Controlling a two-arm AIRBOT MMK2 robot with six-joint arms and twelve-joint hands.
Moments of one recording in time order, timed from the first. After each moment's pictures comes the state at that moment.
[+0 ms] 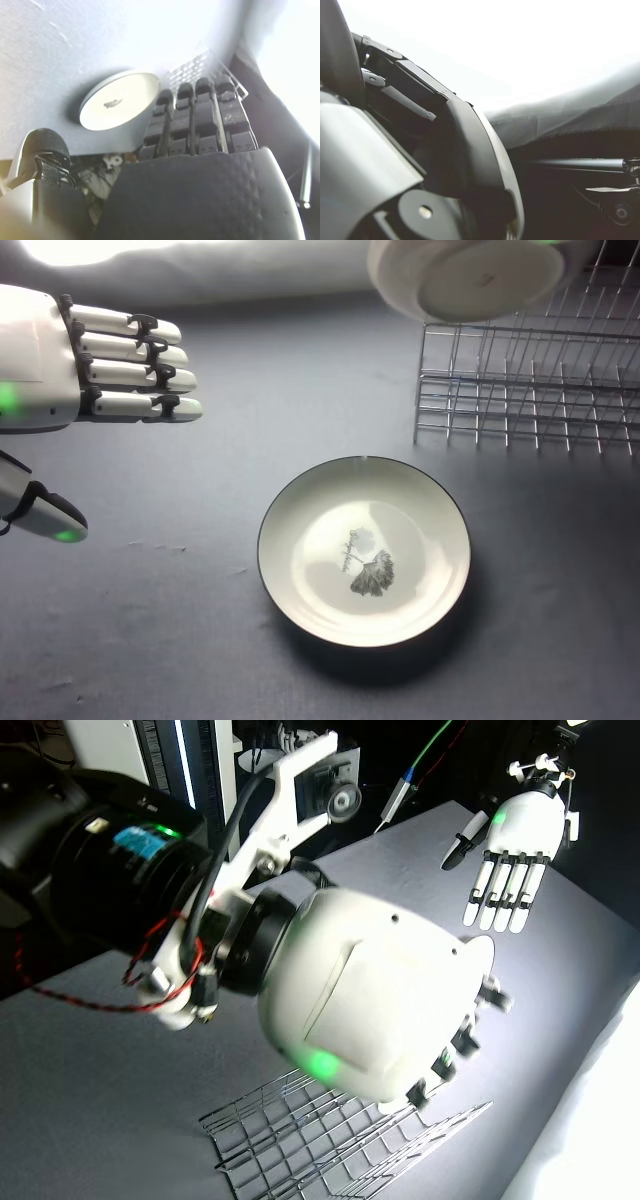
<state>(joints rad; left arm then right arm) 0.31 -0.81 1.33 1.63 -0.73 0.10 -0.03 -0.92 1.19 0.04 0.10 -0.14</state>
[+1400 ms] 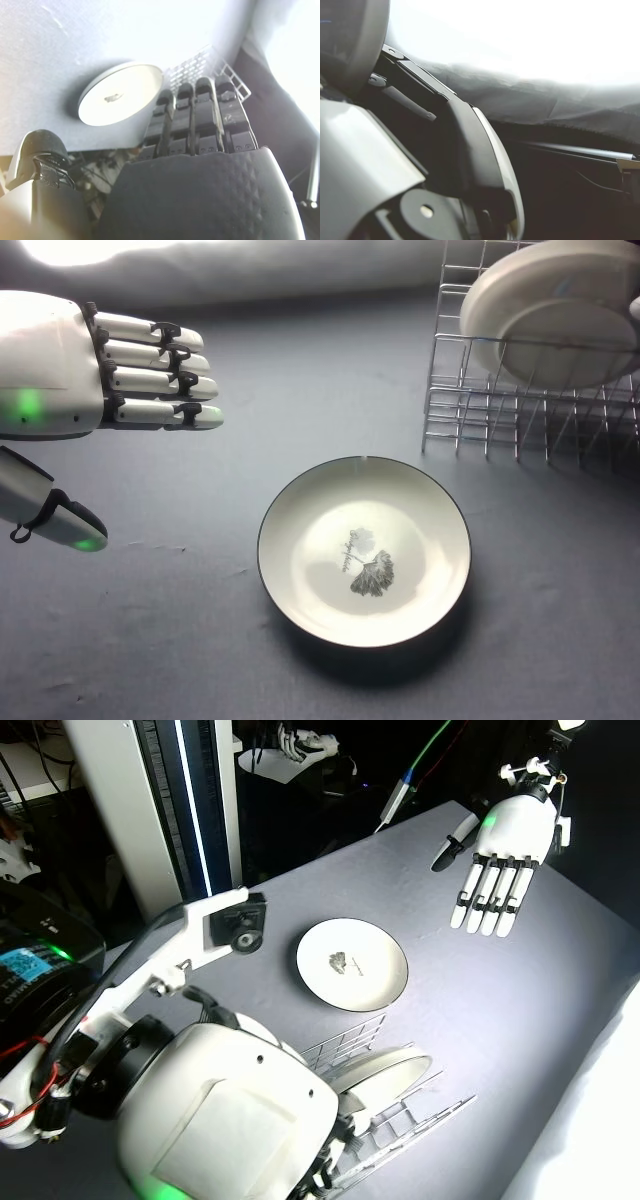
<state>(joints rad) 0.31 -0.83 1.31 1.63 -0.72 0.10 -0.23 -0.86 1.27 -0.21 0.16 -0.13</state>
